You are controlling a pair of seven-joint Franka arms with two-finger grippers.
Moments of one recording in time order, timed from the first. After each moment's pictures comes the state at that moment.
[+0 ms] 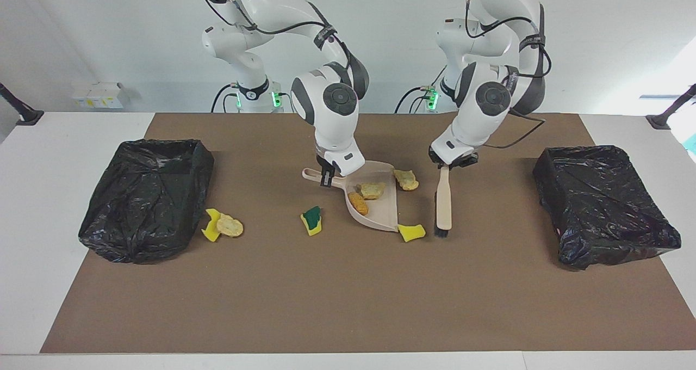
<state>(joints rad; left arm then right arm) -0.31 0.14 -0.07 -2.05 -0.06 1.94 0.02 0.56 0.34 -0.03 -1.72 -0.03 1.90 -0.87</state>
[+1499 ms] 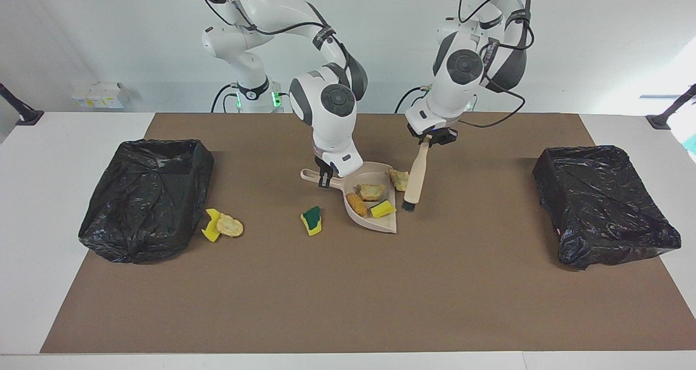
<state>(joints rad) -0.36 -0.06 -0.03 -2.13 -0.10 1.77 -0.20 0.56 0.34 -0.03 -1.72 -0.05 1.90 -0.88</state>
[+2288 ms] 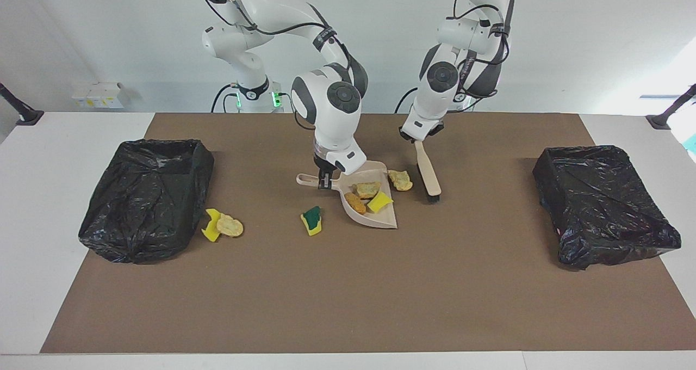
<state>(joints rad) -0.61 -0.10 -0.07 -2.33 -0.25 2.03 -0.63 0.56 0.34 -0.03 -1.72 -0.12 1.91 -0.99</state>
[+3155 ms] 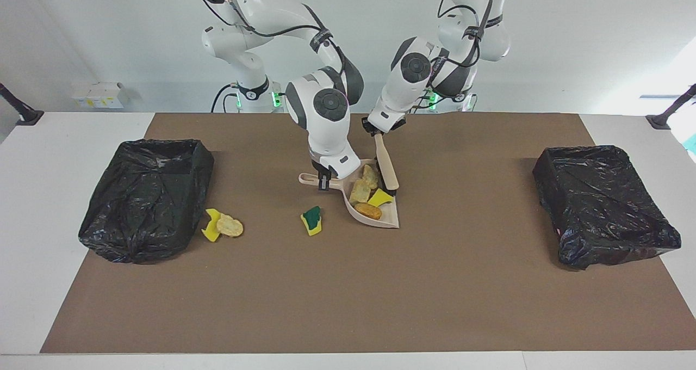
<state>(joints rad) -0.66 -0.05 -0.04 -2.21 -0.33 2.01 -0.69 0.53 0.34 -0.03 -1.74 0.02 1.93 -1.01</state>
